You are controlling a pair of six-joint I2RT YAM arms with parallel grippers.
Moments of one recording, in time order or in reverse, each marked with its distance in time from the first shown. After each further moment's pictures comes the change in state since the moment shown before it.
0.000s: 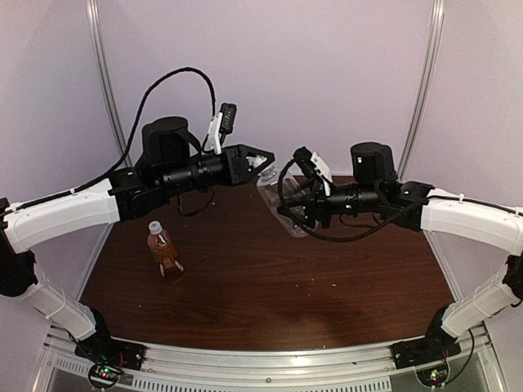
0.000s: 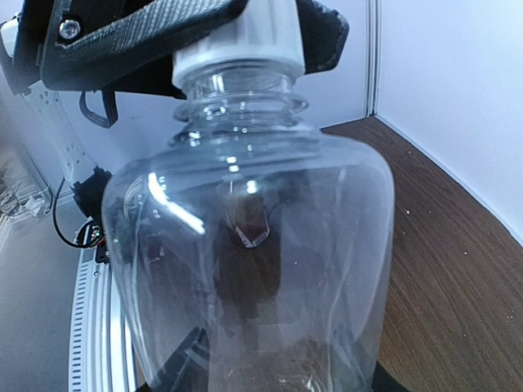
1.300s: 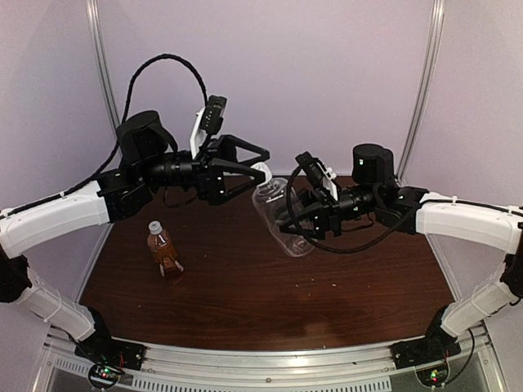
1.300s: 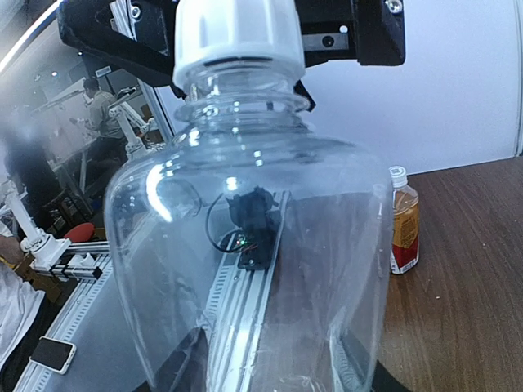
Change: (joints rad) left arm 0.071 -0.072 -0.063 0.188 0.594 0.271; right arm -0.015 0.016 -0.045 0.182 -0.505 0.132
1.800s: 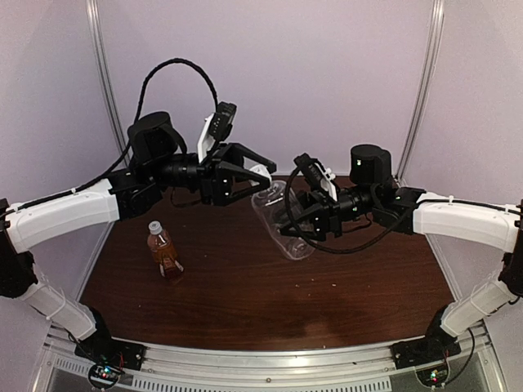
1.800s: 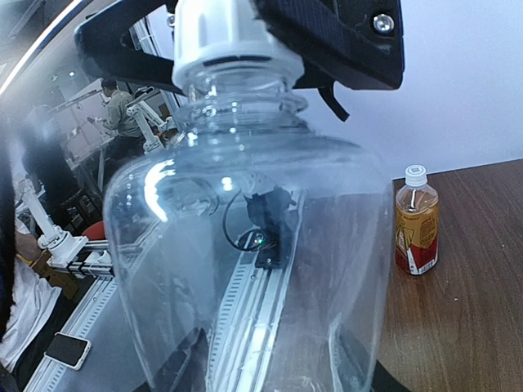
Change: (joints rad) left arm 0.006 0.066 0.022 0.038 0.167 0.015; right arm 0.000 0.026 0.002 0.025 -0.070 0.037
